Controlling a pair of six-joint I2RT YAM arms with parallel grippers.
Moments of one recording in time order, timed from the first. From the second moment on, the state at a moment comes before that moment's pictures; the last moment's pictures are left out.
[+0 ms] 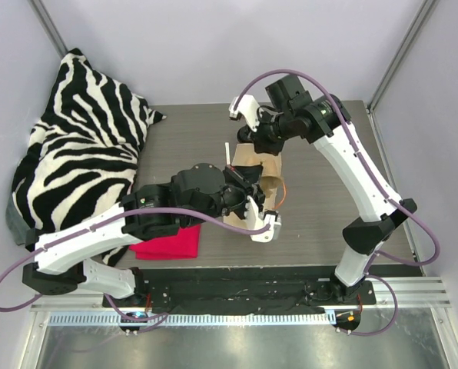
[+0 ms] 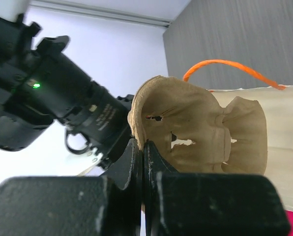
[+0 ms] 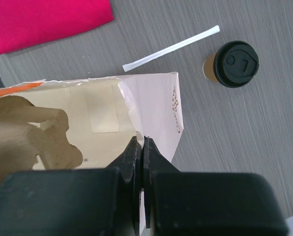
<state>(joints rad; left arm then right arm) -1.31 1.29 1.62 -0.60 -0.25 1.21 0.61 1.74 2.19 -1.31 -0.24 -0.57</state>
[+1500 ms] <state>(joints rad) -1.13 1.34 1.35 -0.57 0.01 0.87 0.65 1.63 2.07 -1.32 -0.52 -0.52</state>
